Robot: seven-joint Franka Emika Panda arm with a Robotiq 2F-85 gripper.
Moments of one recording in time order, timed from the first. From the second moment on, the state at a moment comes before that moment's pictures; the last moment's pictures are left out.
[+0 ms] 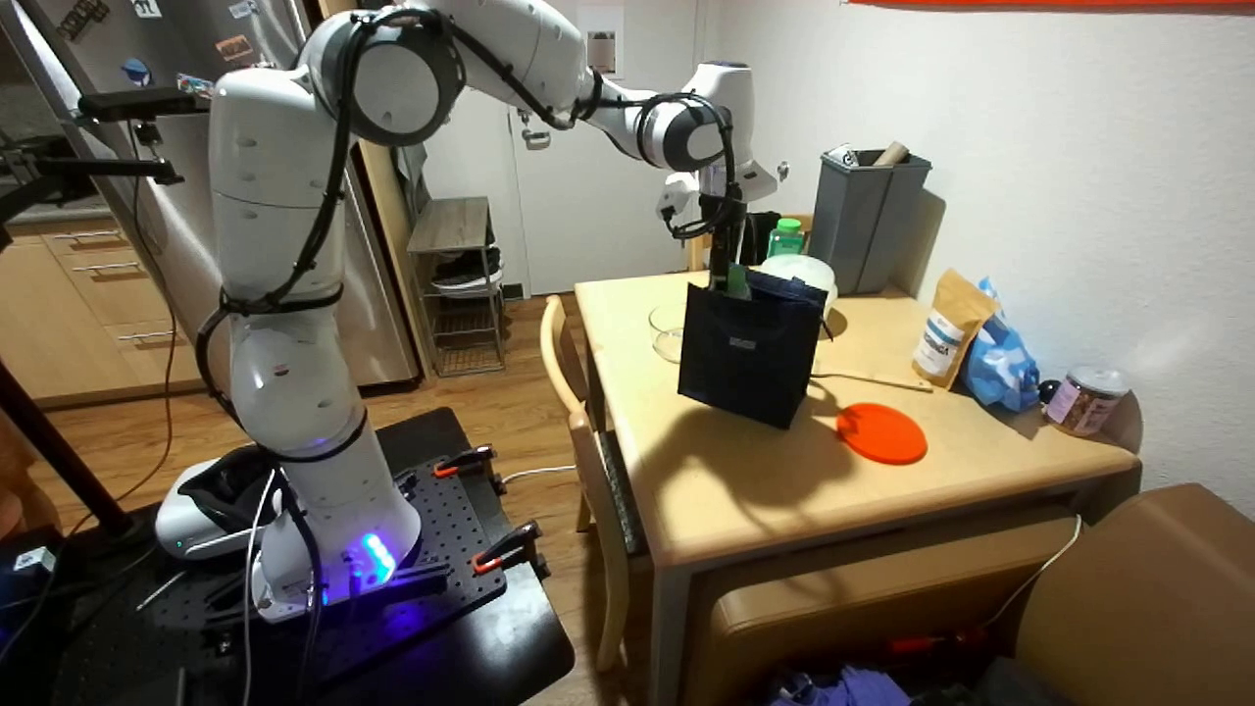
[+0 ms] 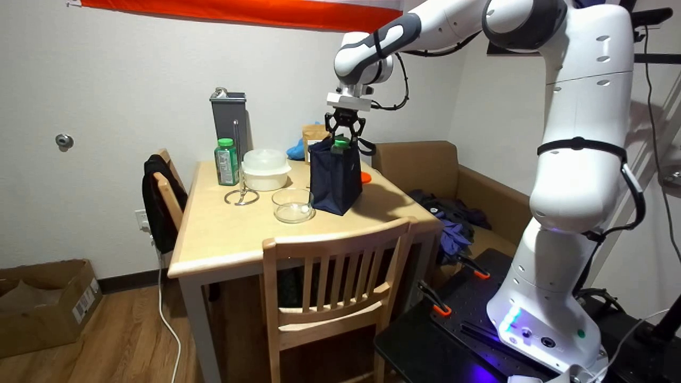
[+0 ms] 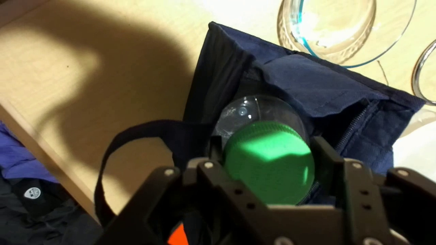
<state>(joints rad) 0.00 0.28 -0.01 -1.75 -0.01 2.17 0.78</state>
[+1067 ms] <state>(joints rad) 0.01 0.37 -0.03 -1.69 -0.01 2.07 0.77</state>
